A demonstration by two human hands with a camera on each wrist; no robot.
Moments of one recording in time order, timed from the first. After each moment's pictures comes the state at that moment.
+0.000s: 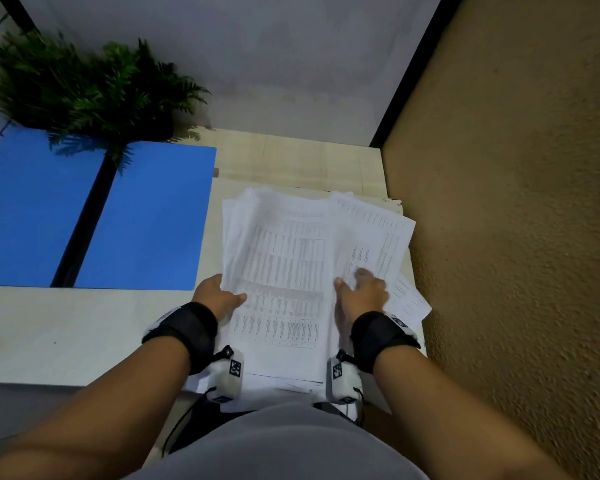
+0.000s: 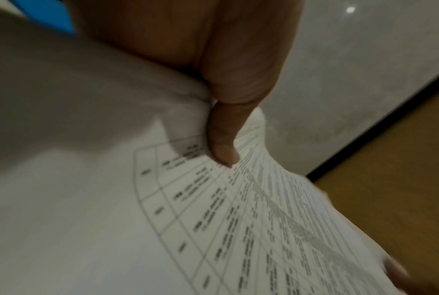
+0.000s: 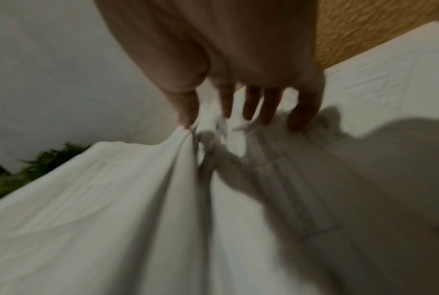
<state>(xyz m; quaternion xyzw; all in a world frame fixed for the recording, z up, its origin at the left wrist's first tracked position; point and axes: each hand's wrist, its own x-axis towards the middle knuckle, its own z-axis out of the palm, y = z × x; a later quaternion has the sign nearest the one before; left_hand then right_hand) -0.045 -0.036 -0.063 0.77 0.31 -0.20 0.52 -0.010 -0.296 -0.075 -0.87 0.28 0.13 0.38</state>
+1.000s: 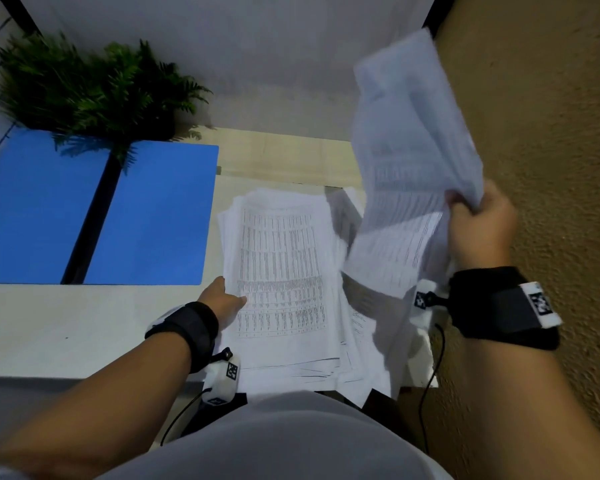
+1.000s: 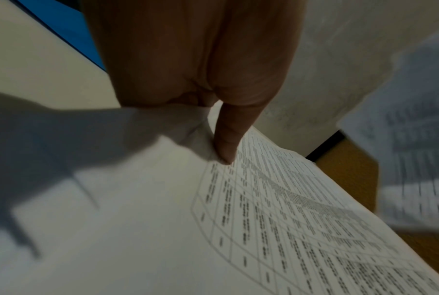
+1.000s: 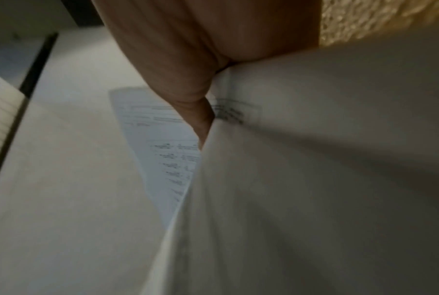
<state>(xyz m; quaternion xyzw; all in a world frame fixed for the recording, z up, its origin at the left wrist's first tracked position) -0.055 -0.017 -0.105 0.73 0.32 -0.25 0.55 0.012 -0.358 0.110 -0.87 0.16 -0.21 0.41</state>
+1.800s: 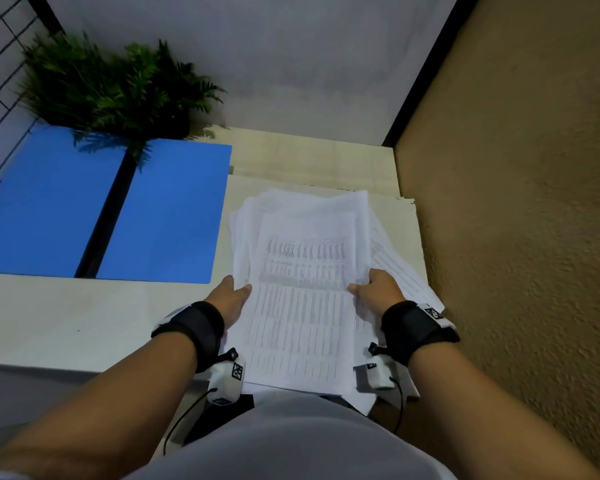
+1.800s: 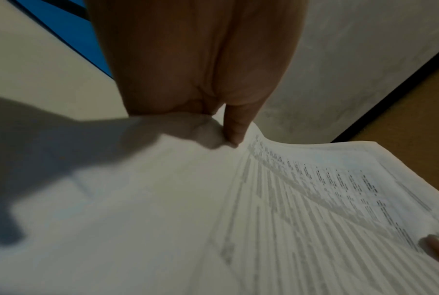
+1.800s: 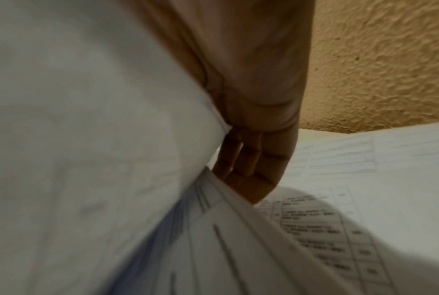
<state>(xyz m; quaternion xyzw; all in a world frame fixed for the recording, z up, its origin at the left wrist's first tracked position) -0.054 -0.017 -0.096 0.70 0.31 -0.27 0.58 -0.015 -0.296 -0.026 -0.81 0.23 0.24 0.48</state>
